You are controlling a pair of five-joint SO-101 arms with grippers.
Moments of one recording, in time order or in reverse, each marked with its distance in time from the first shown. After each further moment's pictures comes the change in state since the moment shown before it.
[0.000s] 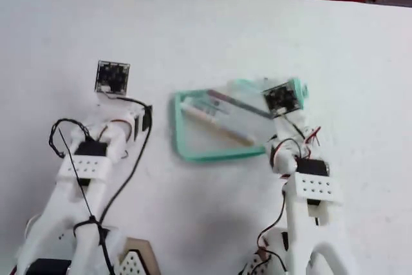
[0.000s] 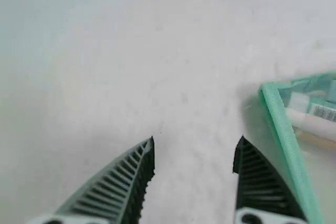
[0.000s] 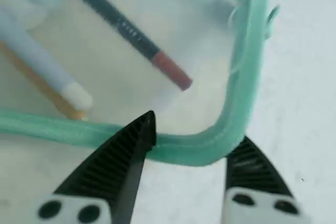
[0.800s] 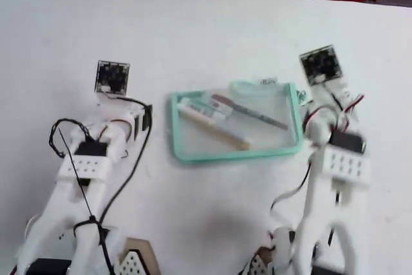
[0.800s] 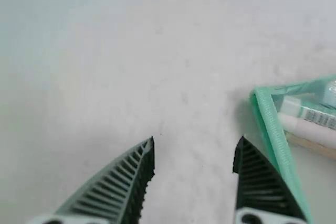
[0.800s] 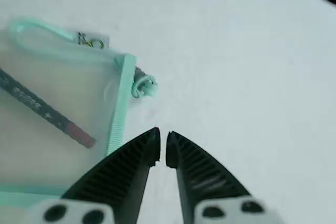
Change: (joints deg) left arm 0.0 0.0 0.0 -0.3 0.0; right arm 13.5 12.7 -25.8 4.5 5.5
